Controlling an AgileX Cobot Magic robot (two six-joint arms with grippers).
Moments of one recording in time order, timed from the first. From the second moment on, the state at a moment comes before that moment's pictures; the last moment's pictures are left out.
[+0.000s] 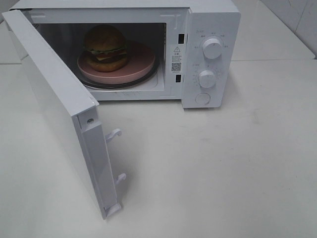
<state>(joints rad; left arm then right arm) 0.05 0.00 -0.51 -0.15 1.07 0.05 0.03 0.00 -0.50 -0.07 1.00 0.05</state>
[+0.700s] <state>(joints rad) 0.05 0.17 -0.55 -0.18 0.95 0.05 0.03 0.00 -0.50 -0.07 1.00 0.05</state>
